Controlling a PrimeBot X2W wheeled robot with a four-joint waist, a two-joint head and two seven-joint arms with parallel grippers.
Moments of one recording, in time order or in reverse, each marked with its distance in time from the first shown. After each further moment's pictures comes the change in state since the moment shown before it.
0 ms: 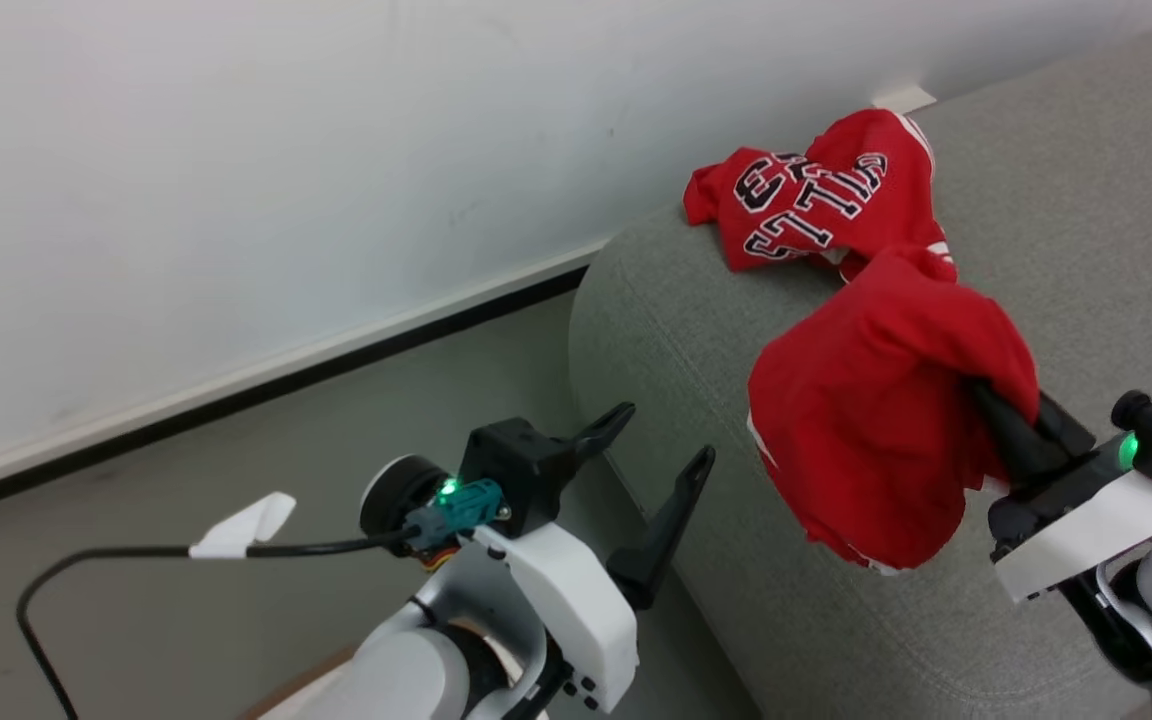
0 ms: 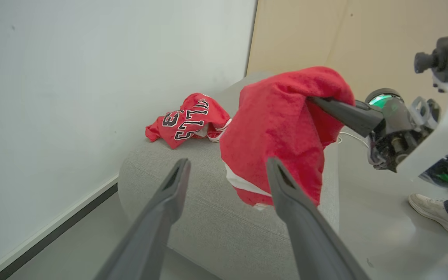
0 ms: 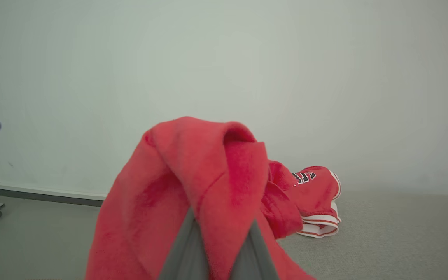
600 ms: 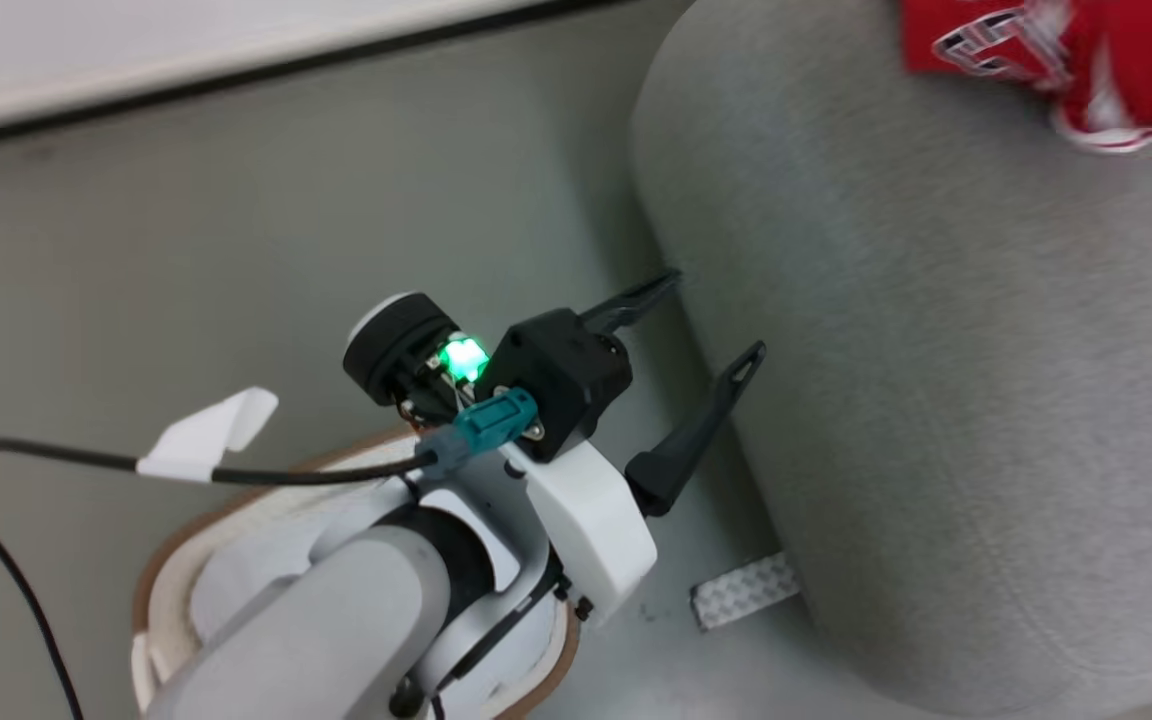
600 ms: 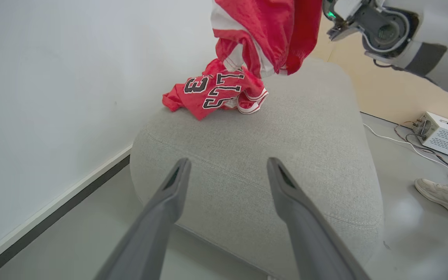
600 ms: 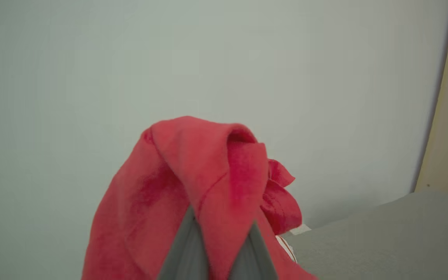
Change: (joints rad) left arm -0.241 0.066 -0.026 -0.105 0.067 -0.105 0.112; right arm -0.397 0.189 -0.621 0.230 -0.158 0.000 0.007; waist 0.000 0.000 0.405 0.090
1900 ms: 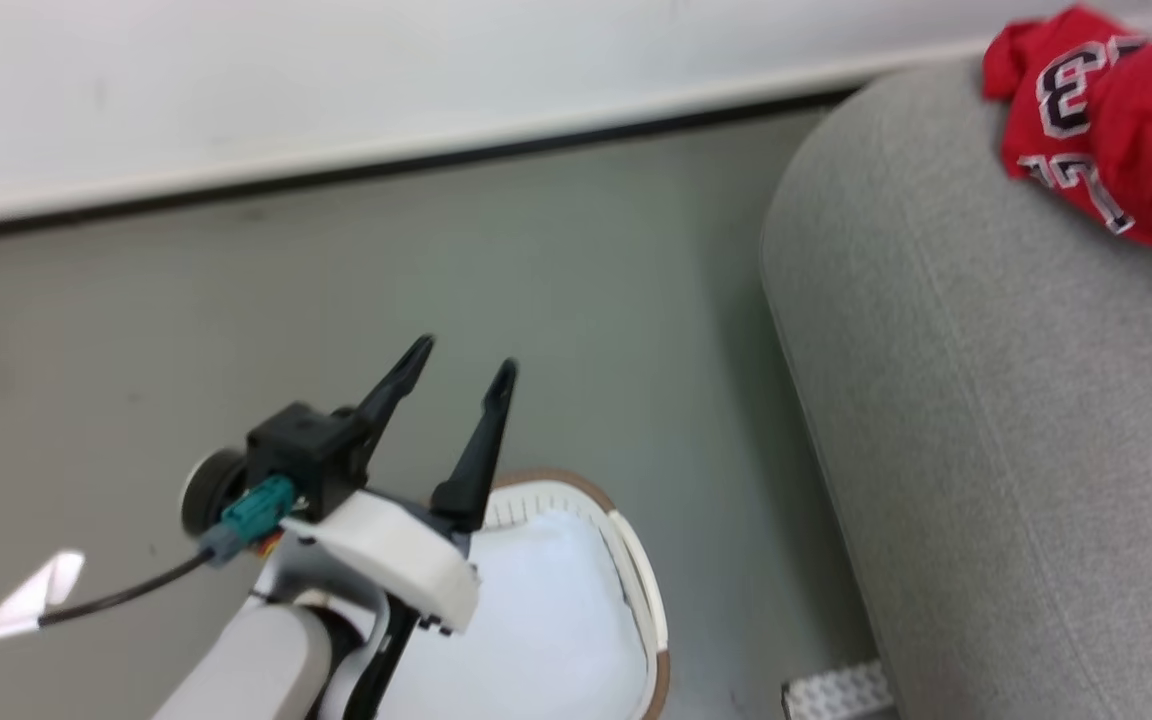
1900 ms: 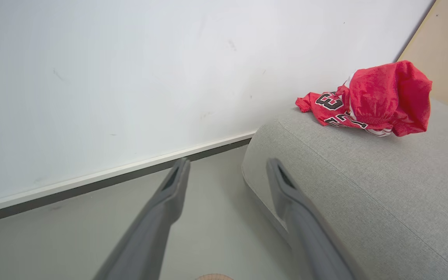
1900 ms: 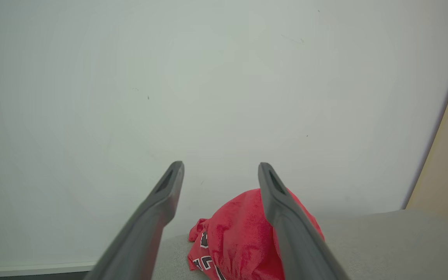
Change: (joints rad) left arm 0.264 0.052 0.175 0.156 -0.074 0.140 -0.344; right arm 0.444 0.230 -0.303 -0.355 -0.507 0.000 -0.010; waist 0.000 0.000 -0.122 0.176
